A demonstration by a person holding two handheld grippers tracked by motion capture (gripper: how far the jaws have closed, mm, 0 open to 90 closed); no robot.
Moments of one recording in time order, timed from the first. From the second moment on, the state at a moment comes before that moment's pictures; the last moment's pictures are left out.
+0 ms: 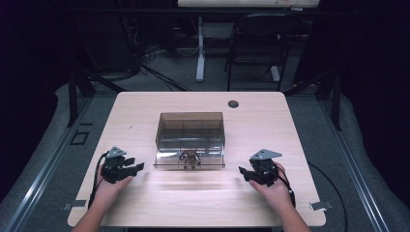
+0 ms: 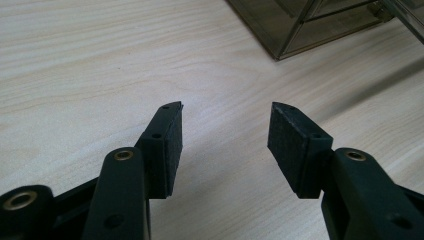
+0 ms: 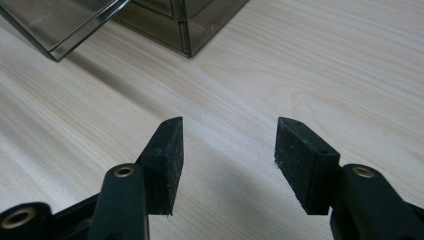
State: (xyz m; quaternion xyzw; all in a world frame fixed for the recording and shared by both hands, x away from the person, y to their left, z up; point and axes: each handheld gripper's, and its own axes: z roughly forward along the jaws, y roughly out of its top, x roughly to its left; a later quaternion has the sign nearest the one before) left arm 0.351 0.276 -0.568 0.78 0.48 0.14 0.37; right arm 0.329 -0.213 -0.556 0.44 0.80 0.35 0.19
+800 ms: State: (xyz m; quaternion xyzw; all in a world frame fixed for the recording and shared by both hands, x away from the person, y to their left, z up) left arm 0.352 0.276 -0.568 0.79 0.48 0.14 0.36; right arm 0.331 -0.209 -0.560 0.44 0.81 0.34 0.19
